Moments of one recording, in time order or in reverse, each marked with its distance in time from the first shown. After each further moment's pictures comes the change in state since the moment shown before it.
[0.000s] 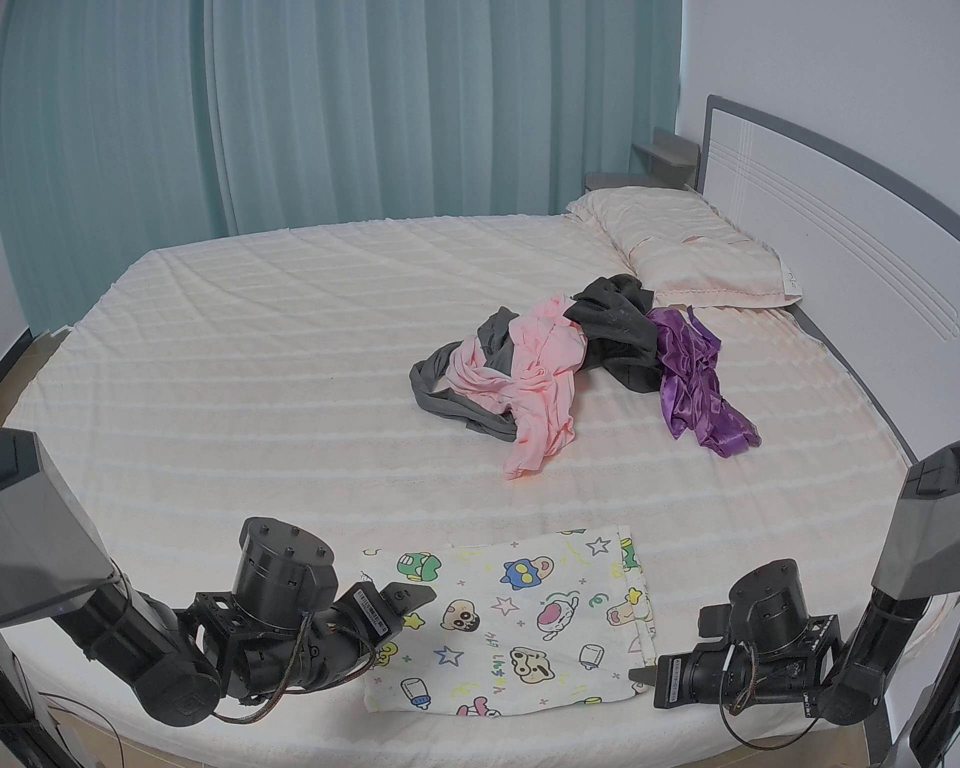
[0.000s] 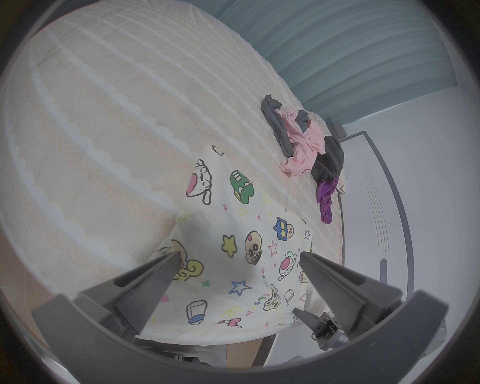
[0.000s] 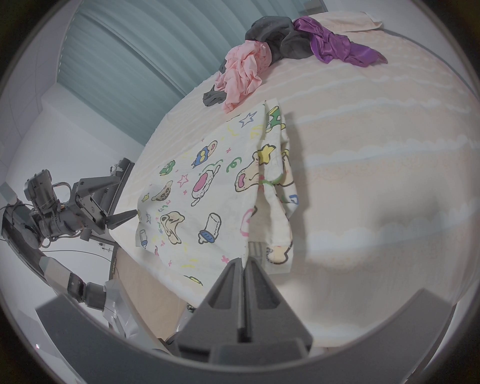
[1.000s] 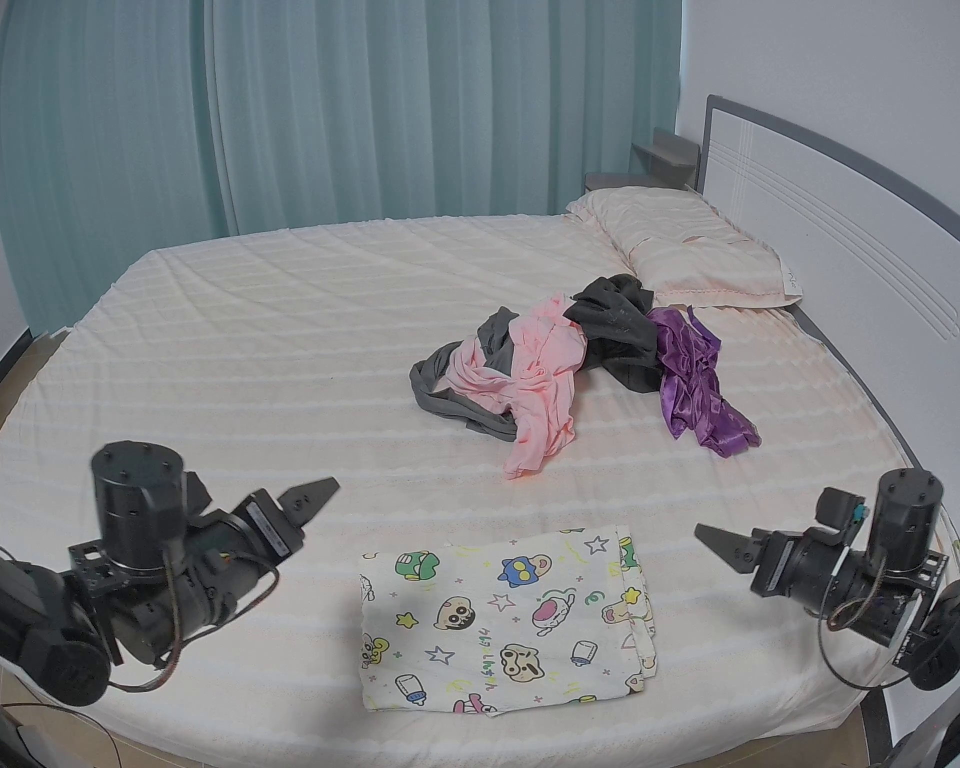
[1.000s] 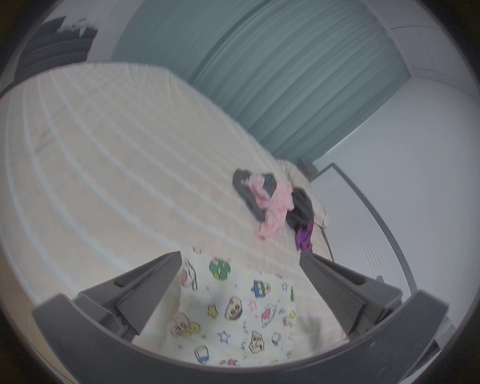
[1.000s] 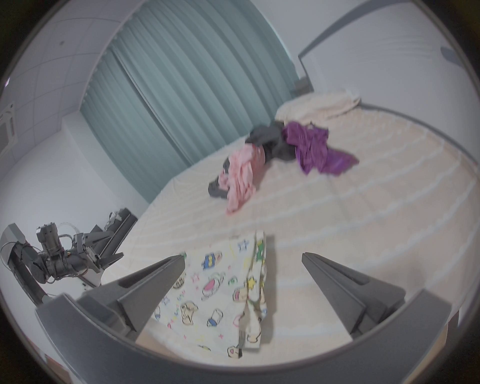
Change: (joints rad) left arm 0.117 -0.317 0.018 0.004 0.191 0.275; right arm -0.184 -0.406 0.002 -0.021 -0.136 -0.115
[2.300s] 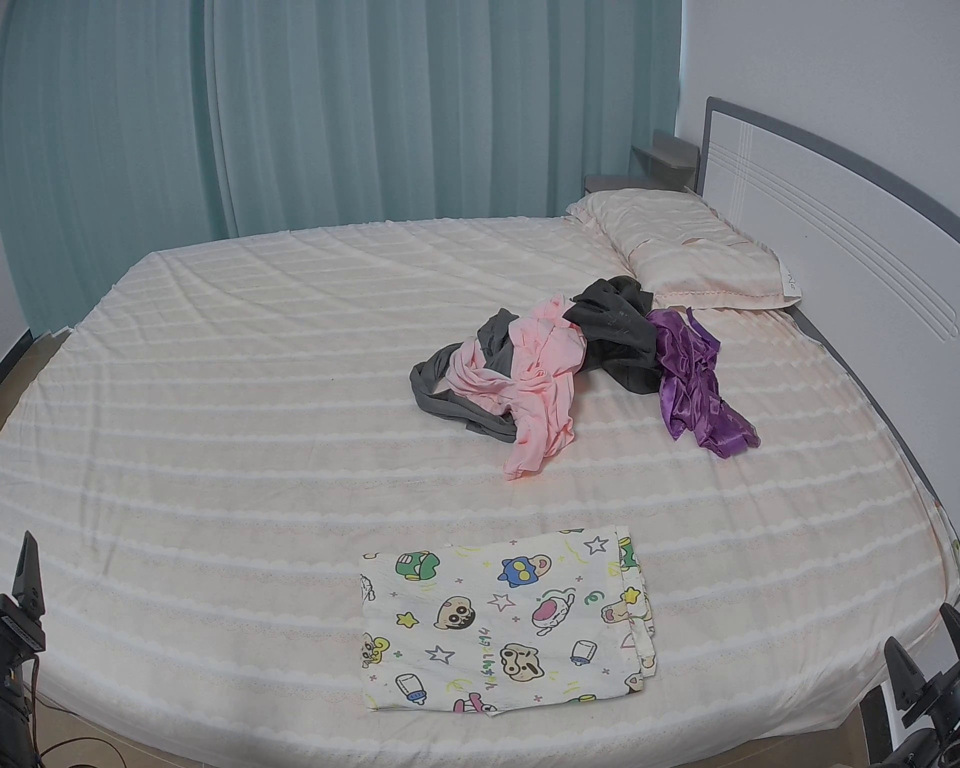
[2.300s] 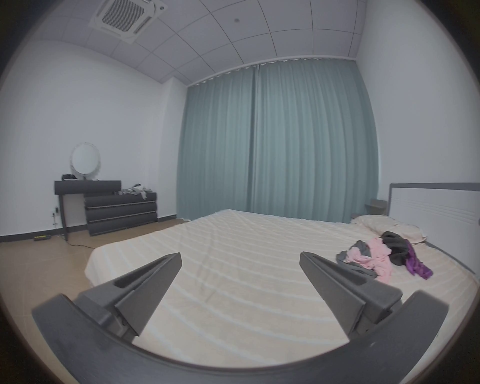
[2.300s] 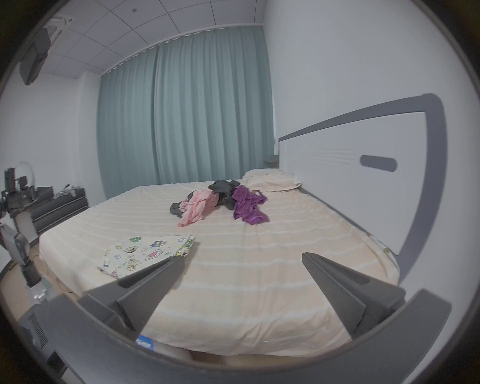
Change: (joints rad) left arm 0.193 -1.017 0.372 0.176 0.591 0.828; right arm -0.260 -1.401 0.153 1.042 -0.137 -0.445
